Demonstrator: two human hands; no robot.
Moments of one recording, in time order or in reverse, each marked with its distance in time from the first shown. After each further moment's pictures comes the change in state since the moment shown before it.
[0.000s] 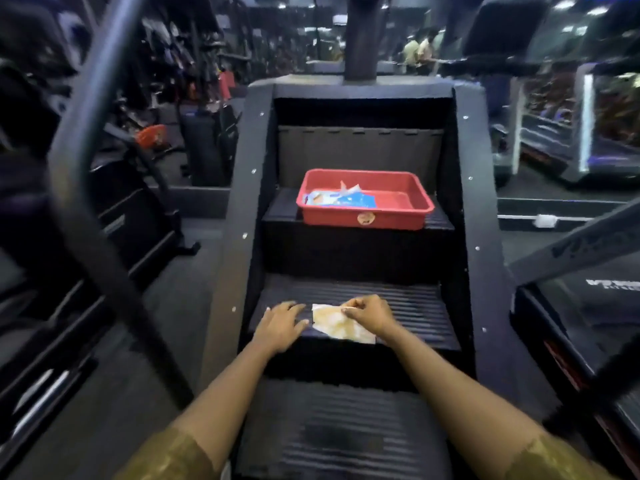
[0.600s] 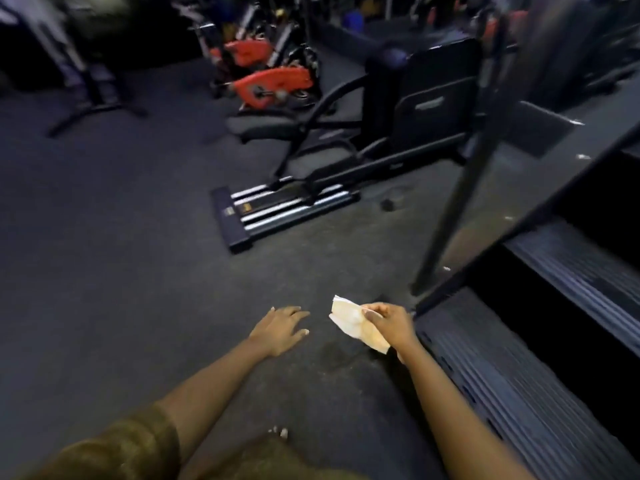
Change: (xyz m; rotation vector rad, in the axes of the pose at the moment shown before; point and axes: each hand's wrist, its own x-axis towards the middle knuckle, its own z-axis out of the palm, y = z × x) left_hand -0.485 -0.086 0.115 -0.206 -0.042 -0.874; right_hand -0.256 -0.052 0.271 0.036 -0.796 -0.288
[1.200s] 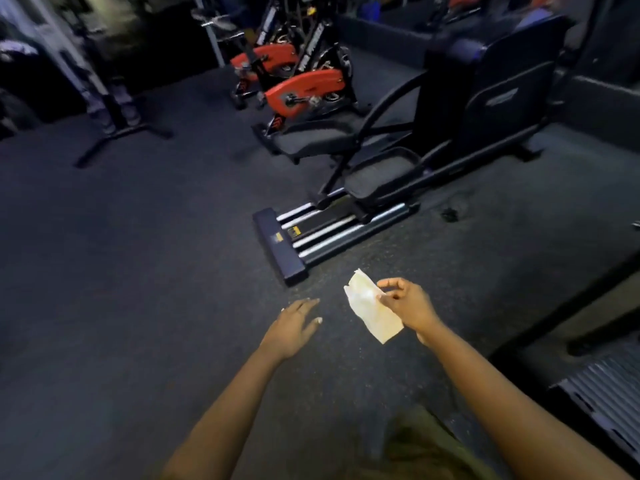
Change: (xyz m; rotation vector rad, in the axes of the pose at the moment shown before) left_hand 0.077 -0.302 -0.130 -0.301 0.114 -0.047; right_hand 0.156 -0.214 0.223 0.094 -0.018 0.033
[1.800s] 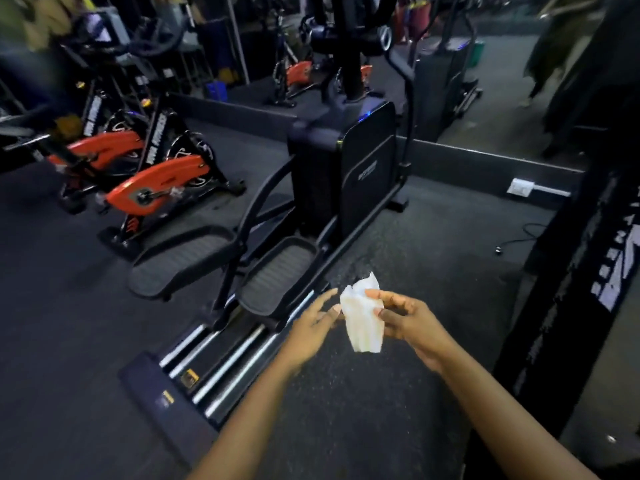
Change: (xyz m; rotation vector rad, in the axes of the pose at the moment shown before) left_hand 0.388 0.205 -0.120 -0.661 -0.256 0.351; right_hand 0.249 -0.123 -0.176 0.471 0.226 -0.109
